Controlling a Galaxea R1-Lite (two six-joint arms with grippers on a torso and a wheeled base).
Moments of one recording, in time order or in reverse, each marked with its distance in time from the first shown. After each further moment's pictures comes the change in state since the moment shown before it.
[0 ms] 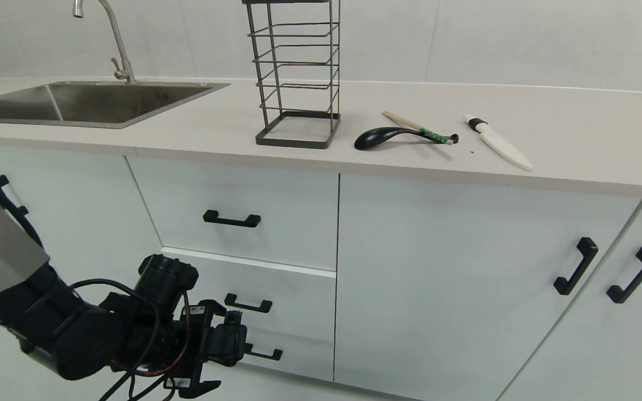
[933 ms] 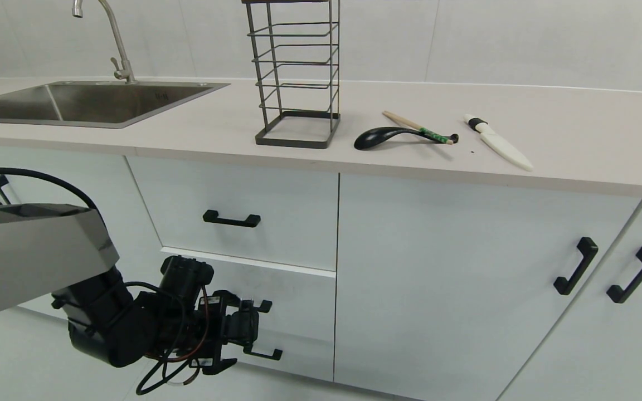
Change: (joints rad) left arm 0.044 0.223 -0.067 -0.230 0.002 0.001; right arm 0.000 0.000 0.000 0.000 0.000 0.000
